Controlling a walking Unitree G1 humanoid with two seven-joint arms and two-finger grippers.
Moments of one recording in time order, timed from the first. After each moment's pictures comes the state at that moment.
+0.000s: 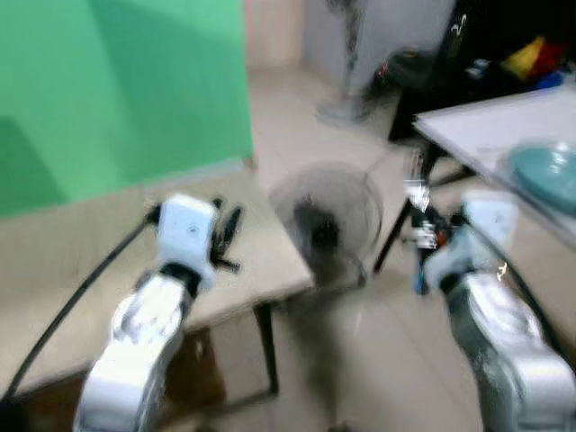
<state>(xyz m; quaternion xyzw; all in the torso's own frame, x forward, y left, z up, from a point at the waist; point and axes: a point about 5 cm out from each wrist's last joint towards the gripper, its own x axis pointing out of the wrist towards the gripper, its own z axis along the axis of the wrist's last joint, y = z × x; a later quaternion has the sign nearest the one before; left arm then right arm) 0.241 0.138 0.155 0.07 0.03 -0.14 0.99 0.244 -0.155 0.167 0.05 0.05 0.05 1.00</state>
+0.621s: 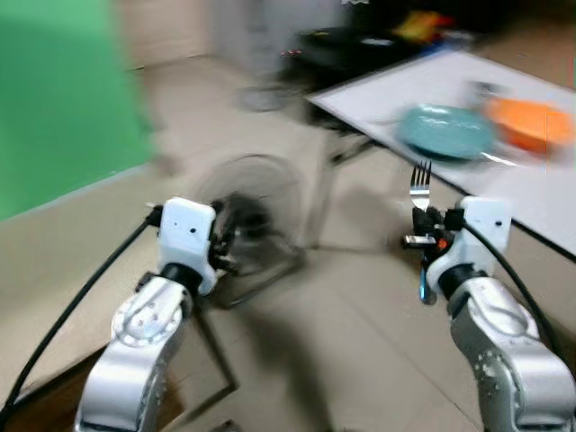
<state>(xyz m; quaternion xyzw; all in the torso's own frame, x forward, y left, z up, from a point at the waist) 0.243 0.142 0.161 0.07 0.02 -0.13 0.99 0.245 -0.164 0.161 0.03 0.08 0.00 1.00</state>
